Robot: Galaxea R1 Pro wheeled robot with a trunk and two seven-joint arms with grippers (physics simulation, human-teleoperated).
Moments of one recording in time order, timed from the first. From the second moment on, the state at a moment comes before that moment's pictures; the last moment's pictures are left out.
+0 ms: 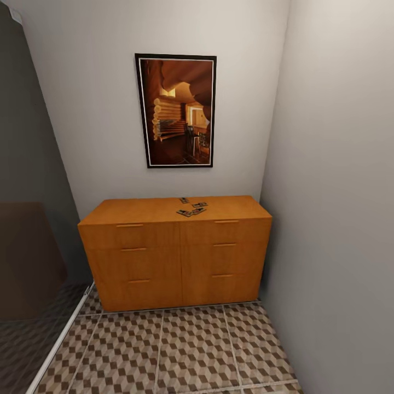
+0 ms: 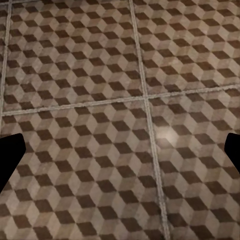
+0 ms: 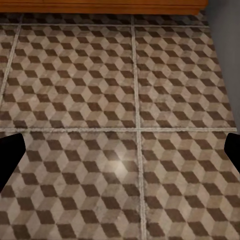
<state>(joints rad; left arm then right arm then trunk) -0.13 0.07 -0.03 -0.27 0.01 -0.37 0.00 -0.34 0.07 0.02 -0.02 0.10 -0.51 -0.08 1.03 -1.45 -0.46</state>
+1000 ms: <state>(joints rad) -0.13 0.07 -0.03 -0.27 0.01 -0.37 0.00 -0.34 0.07 0.02 -0.02 0.10 -0.51 -0.08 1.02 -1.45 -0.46</state>
